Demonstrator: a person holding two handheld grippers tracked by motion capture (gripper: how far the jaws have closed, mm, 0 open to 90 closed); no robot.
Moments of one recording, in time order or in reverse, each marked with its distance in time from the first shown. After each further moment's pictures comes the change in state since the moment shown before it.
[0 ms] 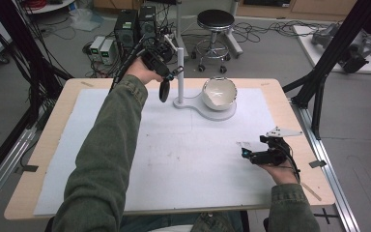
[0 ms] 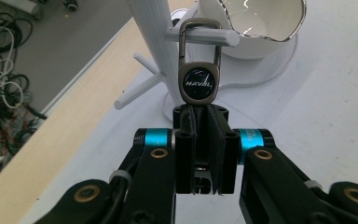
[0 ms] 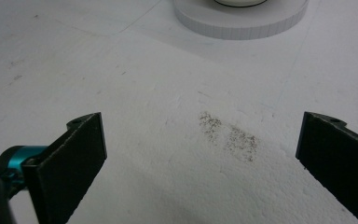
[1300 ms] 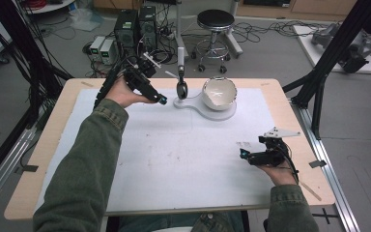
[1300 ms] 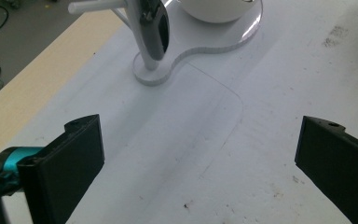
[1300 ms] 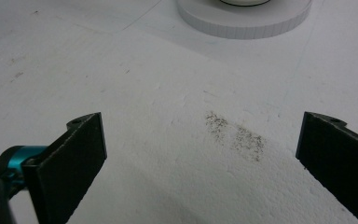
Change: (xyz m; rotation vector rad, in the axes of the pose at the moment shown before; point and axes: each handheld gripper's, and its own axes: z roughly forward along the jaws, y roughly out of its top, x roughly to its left) left arm -0.024 -0.069 -0.027 -0.038 -0.047 -0.038; right arm 0.008 0.002 0.000 0.014 -0.011 -0.012
